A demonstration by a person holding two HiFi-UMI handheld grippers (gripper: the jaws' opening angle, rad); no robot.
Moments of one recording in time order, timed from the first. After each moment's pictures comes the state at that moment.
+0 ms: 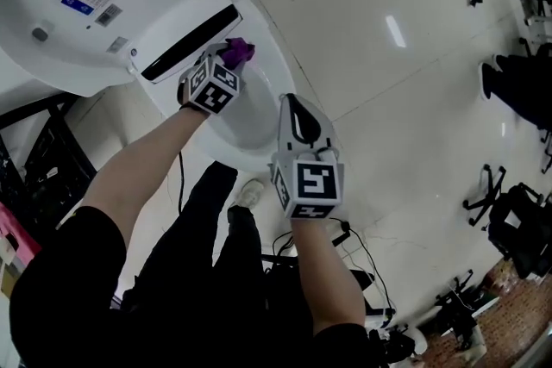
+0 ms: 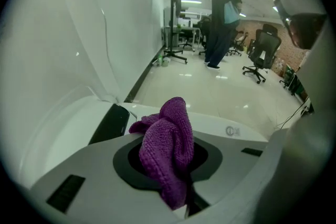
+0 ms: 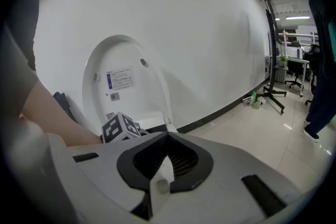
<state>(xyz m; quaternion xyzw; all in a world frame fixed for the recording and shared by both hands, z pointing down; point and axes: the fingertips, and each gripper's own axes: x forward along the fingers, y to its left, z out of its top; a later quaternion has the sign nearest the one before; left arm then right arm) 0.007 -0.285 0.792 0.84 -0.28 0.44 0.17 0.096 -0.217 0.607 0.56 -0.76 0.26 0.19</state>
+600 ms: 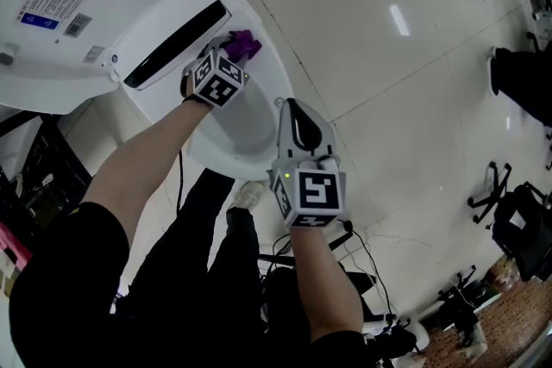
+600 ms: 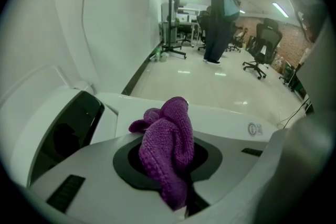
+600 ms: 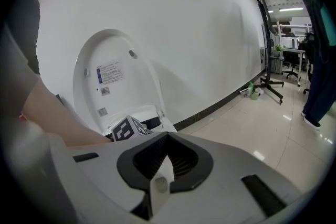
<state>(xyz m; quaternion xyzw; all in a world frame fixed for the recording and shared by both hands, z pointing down) 0.036 -0.307 0.863 0.84 -0.26 0.45 0.17 0.118 -0.223 0.660 0.57 -0.75 0.29 0.18</state>
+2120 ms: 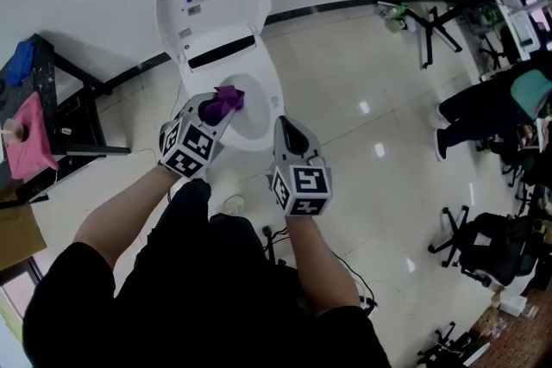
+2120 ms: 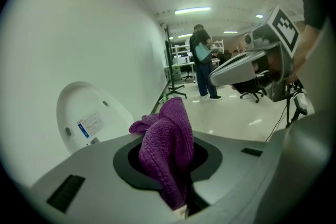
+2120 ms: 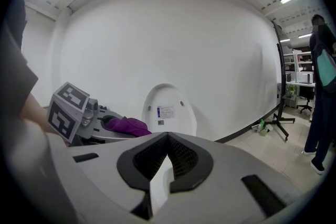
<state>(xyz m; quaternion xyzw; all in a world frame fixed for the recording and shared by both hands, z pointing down) -0.029 -0.022 0.407 0.88 -0.36 0.31 0.05 0.076 -0.009 0.360 0.51 -0.83 0.17 0.14</state>
